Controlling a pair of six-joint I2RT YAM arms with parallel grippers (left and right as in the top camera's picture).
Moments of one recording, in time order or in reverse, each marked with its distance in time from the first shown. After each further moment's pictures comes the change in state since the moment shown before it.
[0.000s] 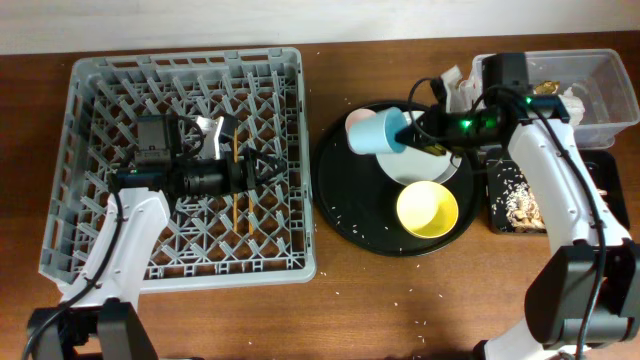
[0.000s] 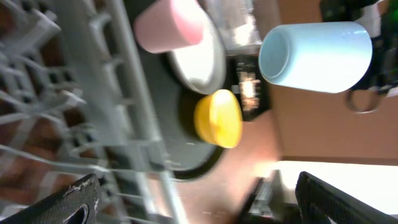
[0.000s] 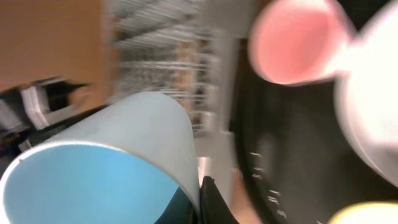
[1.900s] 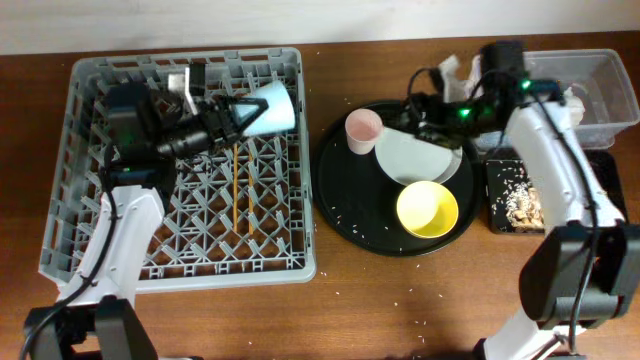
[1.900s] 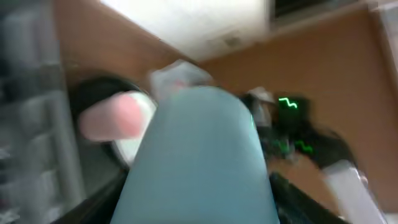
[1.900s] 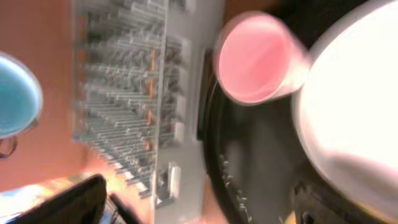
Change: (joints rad) left arm 0.033 0.009 0.029 0.571 0.048 -0.615; right arm -0.016 0.088 0.179 -0.168 0.172 -0.093
